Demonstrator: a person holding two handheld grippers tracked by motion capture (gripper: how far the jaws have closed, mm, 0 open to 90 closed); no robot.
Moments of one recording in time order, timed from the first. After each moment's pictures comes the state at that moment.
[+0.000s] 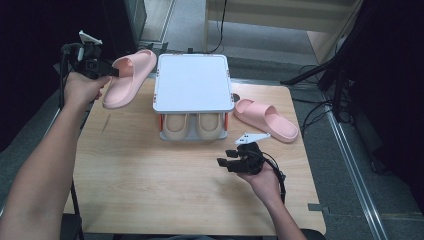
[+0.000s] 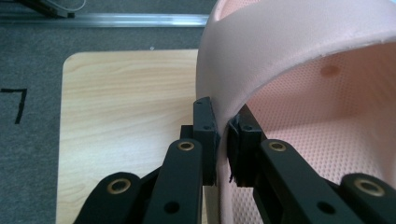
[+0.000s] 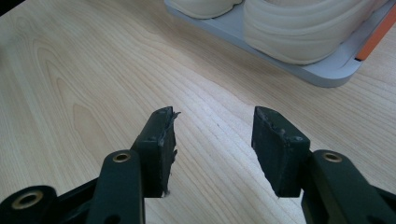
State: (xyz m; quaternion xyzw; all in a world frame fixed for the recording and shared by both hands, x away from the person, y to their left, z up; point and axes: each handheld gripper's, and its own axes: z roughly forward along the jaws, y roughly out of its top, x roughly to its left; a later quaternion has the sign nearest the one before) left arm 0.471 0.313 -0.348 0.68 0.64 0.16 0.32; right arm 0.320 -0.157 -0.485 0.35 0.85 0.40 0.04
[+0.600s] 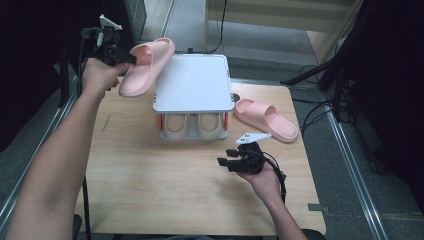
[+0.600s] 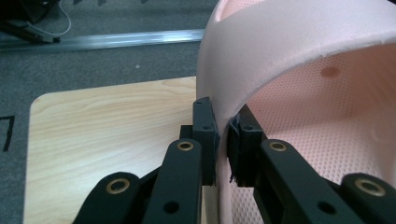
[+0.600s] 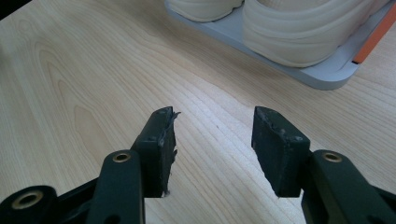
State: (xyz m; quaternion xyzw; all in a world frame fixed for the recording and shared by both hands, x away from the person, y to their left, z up) left arm 0.490 0.258 -0.318 0.70 0.61 0.16 0.33; right arm 0.320 -0.158 -0.483 0.35 0.84 0.41 0.04
